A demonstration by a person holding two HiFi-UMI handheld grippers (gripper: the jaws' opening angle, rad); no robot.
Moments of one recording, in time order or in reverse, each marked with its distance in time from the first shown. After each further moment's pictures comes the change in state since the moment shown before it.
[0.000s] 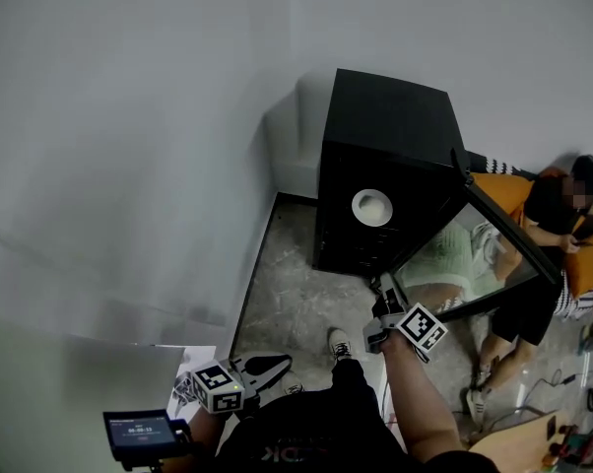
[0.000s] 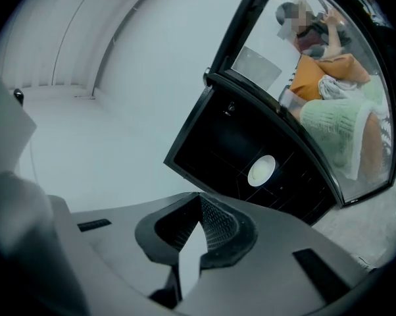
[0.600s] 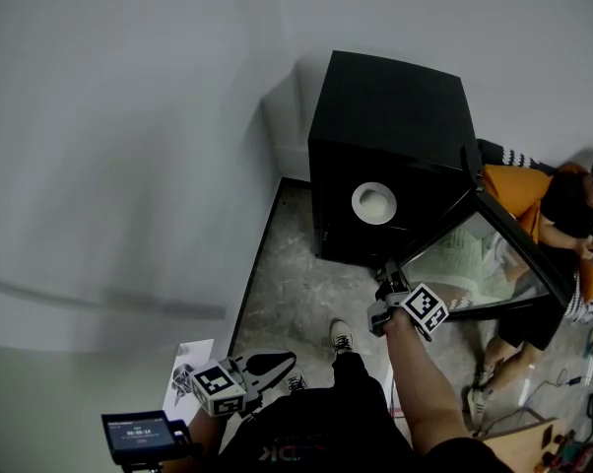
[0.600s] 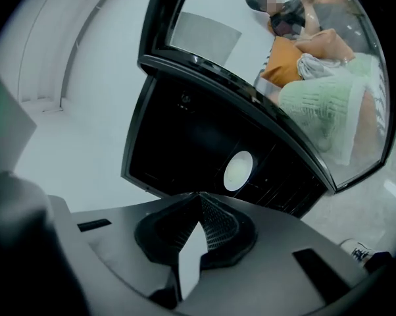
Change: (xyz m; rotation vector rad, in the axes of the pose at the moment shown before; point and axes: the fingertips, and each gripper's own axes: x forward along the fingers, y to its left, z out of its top) left arm 0.033 -0.007 0.040 0.039 0.007 0.058; right arm 0.062 -0.067 0.024 0.143 0.040 -0.079
